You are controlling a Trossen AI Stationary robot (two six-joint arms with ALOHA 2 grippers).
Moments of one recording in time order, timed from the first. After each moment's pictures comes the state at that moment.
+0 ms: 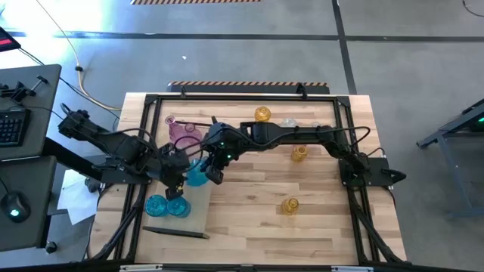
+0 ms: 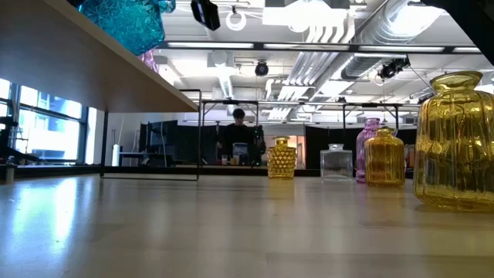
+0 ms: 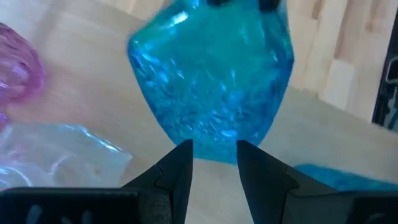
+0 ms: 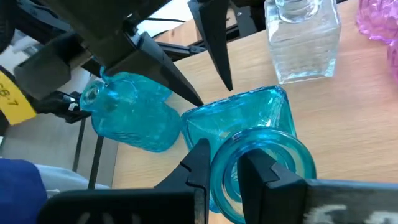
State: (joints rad) left arm -0.46 1.20 1.23 -1.20 -0.26 -0.73; right arm 0.04 2.19 2.31 -0.74 -0.23 0.45
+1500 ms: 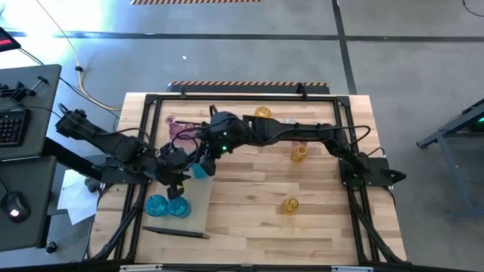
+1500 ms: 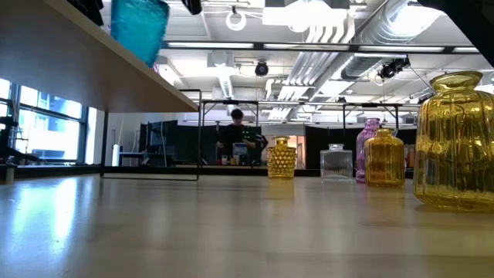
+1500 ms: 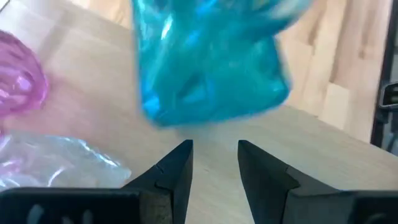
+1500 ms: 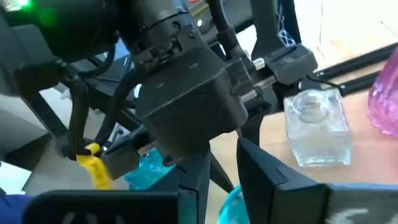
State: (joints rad) left arm -0.44 1.14 1.13 -1.08 -0.33 -0.74; right arm 0.03 2.20 2.32 -0.50 -0.27 0.47
